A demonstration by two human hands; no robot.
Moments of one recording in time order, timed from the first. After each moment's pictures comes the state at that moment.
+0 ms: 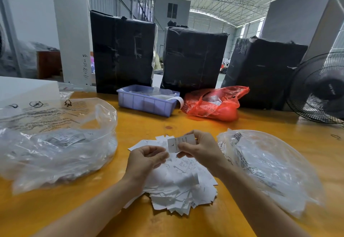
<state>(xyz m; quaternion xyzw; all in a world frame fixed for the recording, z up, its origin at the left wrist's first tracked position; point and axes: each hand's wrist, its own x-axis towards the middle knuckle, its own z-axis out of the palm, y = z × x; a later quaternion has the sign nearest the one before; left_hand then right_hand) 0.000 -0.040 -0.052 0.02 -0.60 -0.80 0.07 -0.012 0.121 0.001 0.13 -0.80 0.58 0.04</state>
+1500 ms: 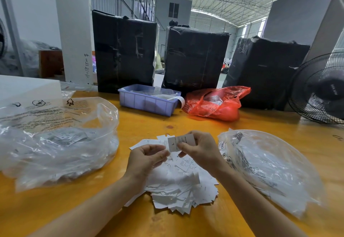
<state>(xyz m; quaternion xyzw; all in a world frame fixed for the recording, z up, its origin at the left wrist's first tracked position) -0.001 -0.041 -0.053 0.02 -0.57 -0.82 0.06 -0.013 0.116 -0.004 0.16 -0.84 0.50 0.12</state>
